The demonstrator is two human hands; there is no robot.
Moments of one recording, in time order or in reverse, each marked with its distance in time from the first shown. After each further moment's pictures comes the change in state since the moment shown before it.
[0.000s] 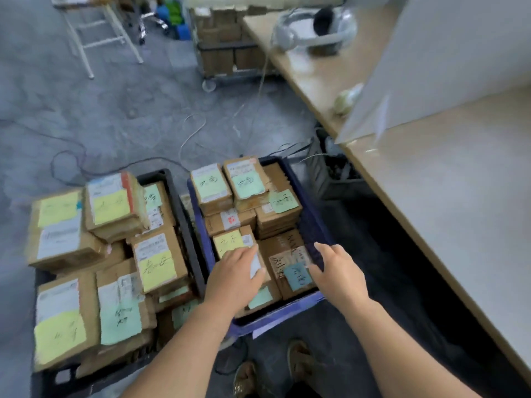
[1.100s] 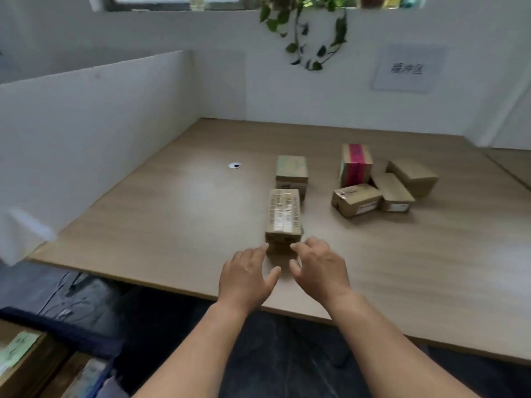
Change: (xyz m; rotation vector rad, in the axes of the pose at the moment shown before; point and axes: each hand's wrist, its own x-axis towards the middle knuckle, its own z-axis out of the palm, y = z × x) left_hand -0.181 0.475 0.158 0.187 0.022 0.981; right_hand -0.346 0.358 -0.144 -0.024 0.630 0.547
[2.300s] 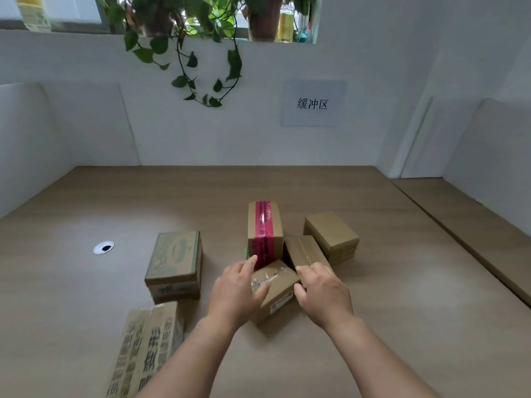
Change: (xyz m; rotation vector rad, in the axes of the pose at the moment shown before) left_hand 0.327 0.195 0.092 -0.056 -0.111 0.200; right_hand 0.201 0.298 -0.051 0.004 0.045 0.321
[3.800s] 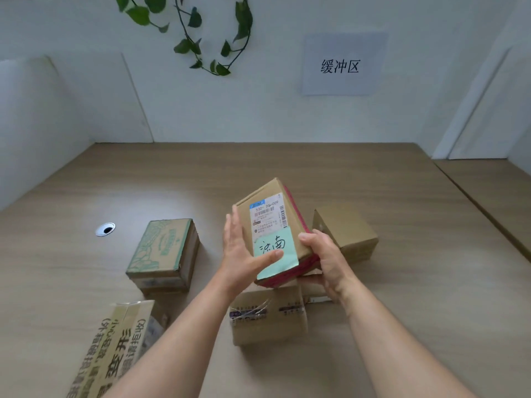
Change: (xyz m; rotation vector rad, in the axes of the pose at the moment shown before) left_hand 0.086 0.030 0.025 -0.732 0.082 -0.209; right_hand 0.105 0.059 0.010 1.421 -0.320 0.362
